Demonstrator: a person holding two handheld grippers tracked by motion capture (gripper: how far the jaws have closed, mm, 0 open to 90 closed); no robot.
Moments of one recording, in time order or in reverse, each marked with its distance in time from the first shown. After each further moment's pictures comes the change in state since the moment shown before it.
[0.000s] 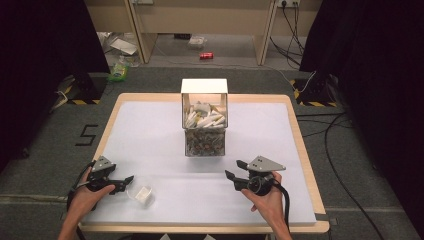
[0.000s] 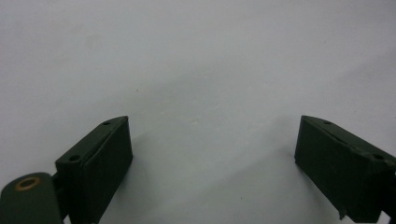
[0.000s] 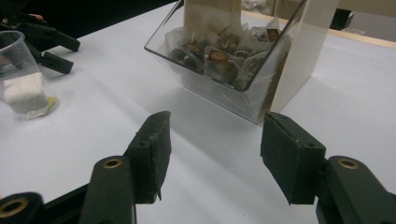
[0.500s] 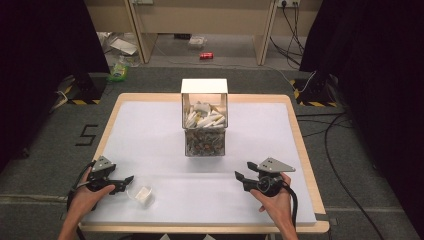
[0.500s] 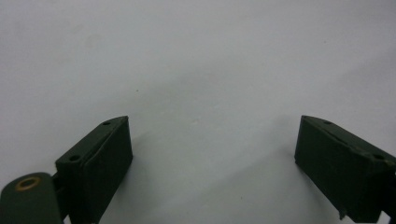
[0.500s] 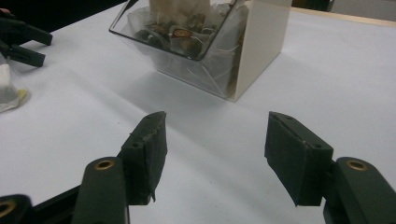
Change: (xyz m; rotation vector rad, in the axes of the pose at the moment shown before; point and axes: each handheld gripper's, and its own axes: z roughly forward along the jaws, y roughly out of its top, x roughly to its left) left arm 0.000 0.000 0.000 0.000 0.000 0.001; right arm -0.020 -0.017 -0.011 0.023 -0.055 0.055
